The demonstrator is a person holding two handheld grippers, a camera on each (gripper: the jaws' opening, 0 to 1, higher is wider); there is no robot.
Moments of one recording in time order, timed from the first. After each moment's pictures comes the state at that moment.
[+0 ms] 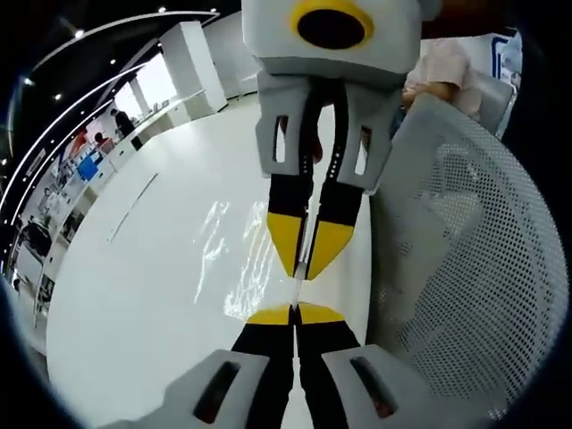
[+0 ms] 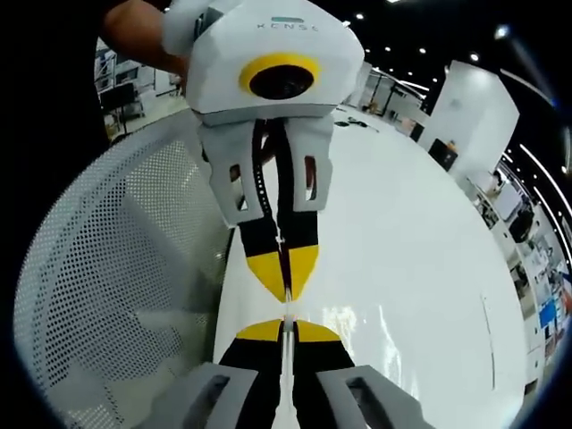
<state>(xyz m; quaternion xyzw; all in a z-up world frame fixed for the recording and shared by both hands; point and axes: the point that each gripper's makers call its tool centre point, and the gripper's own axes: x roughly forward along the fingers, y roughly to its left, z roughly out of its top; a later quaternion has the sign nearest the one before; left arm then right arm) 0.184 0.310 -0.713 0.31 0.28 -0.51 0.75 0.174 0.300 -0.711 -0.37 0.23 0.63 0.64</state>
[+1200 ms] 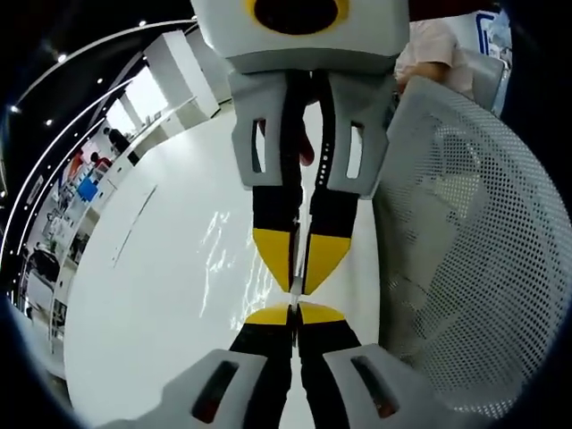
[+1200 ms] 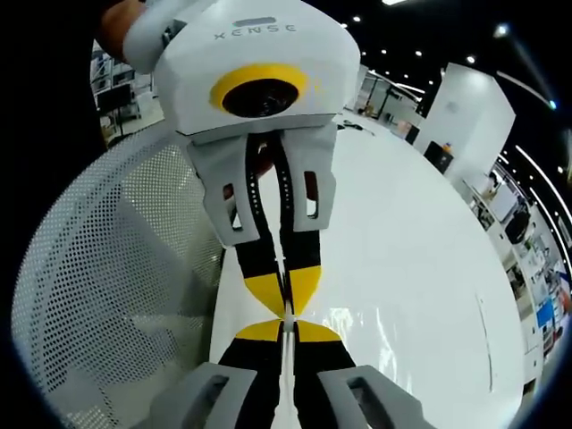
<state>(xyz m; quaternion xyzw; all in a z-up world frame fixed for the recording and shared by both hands) 0.186 0.301 -0.713 0.35 0.25 -0.52 0.74 0.176 0.308 -0.708 -0.37 0.22 0.63 0.65</state>
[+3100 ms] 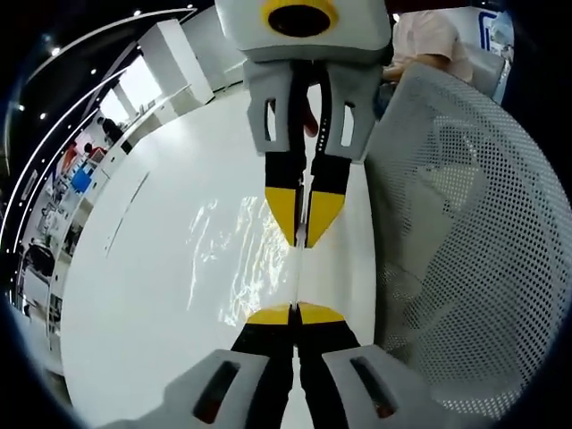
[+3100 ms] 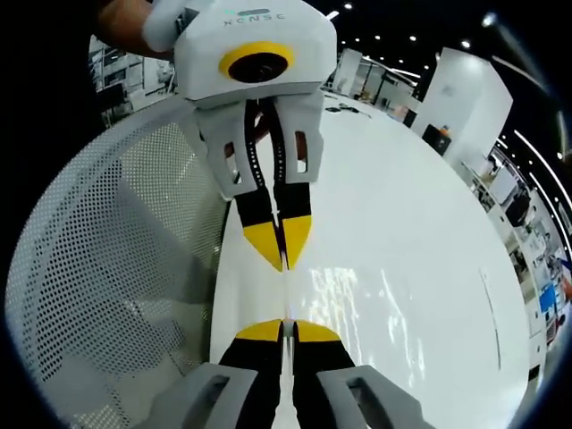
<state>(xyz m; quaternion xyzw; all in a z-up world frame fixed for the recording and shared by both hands) 0.184 0.311 -0.728 0.36 0.29 -0.51 0.72 0.178 0.277 -0.728 -0.37 0.26 0.61 0.65</state>
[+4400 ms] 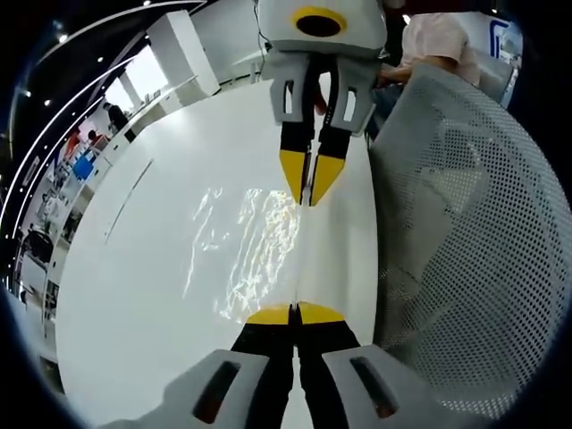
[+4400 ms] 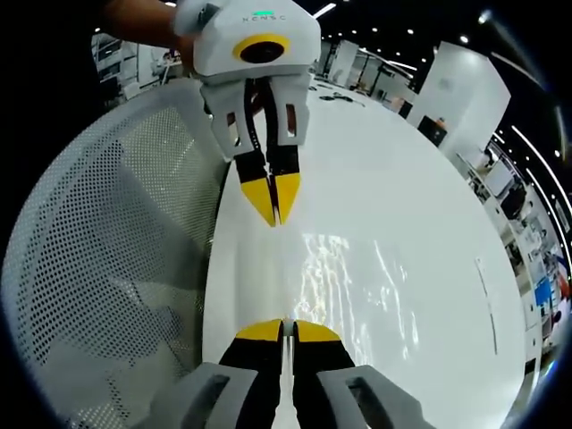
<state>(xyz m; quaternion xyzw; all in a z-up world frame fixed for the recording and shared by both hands) 0.185 0.319 -0.730 0.35 0.31 -0.50 0.73 0.184 0.248 -0.734 -0.39 0.27 0.59 0.65</state>
